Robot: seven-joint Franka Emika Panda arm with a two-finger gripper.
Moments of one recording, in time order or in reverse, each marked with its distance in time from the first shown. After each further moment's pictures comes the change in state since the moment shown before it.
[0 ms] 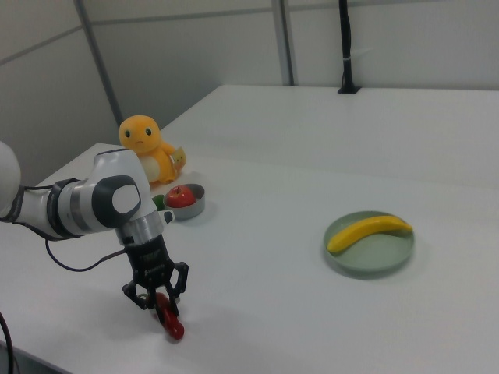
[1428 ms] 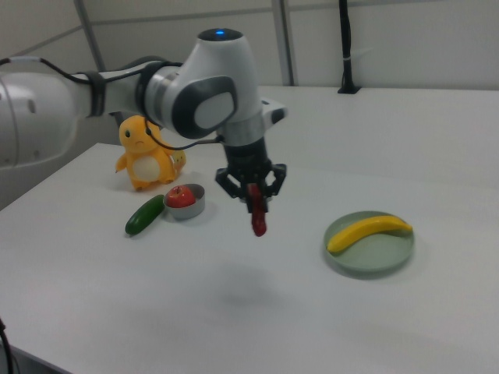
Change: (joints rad) arm -0.230 0.159 -0.161 0.642 0.366 -0.141 0.042
